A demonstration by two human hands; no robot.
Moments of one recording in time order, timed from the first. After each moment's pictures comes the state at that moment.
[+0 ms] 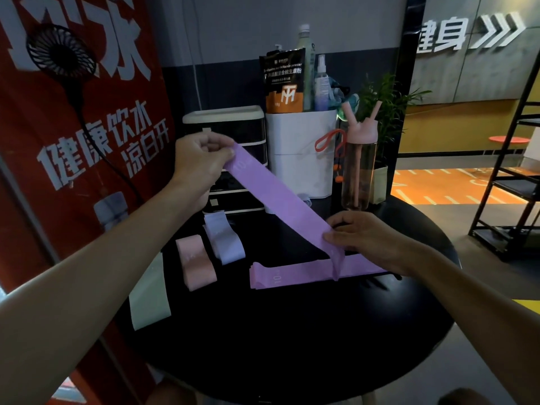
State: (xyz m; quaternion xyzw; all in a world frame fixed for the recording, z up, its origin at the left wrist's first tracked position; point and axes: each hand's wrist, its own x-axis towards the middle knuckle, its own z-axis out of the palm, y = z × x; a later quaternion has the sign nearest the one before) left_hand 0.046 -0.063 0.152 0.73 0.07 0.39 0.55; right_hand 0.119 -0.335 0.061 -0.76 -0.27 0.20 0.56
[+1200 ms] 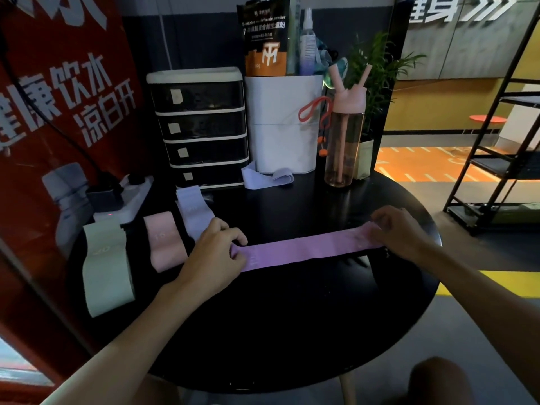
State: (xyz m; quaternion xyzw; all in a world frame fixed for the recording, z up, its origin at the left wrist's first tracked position) left_hand 0.017 -0.096 -0.015 0.96 0.05 0.16 0.23; right_hand 0.183 -0.414 -0.013 -0.94 -0.12 -0.02 0.32
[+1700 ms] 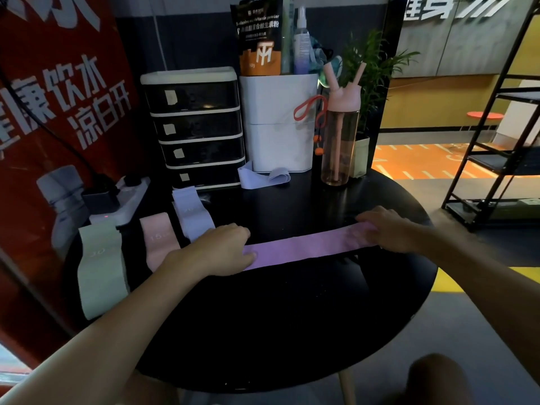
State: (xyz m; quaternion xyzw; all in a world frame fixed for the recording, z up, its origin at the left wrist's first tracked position) left_hand 0.042 -0.105 0.018 1.00 0.00 -0.06 0.04; right_hand 0.183 -0.404 0.013 -0.97 -0.18 0.12 0.07
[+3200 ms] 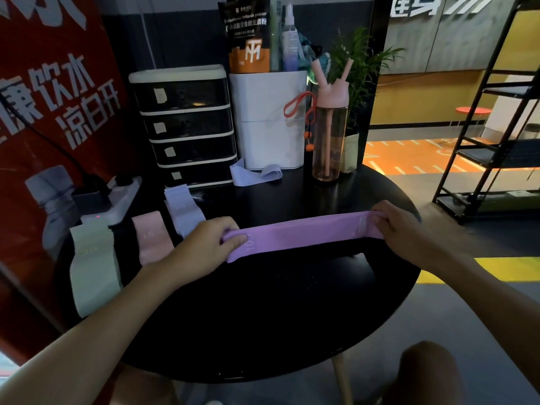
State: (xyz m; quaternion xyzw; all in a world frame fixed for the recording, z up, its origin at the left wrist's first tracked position) left_hand 0.029 -0.089 0.000 0.96 -0.03 0.11 0.27; right_hand 0.155 -0.442 -0.012 -0.93 -0.22 -0.07 0.29
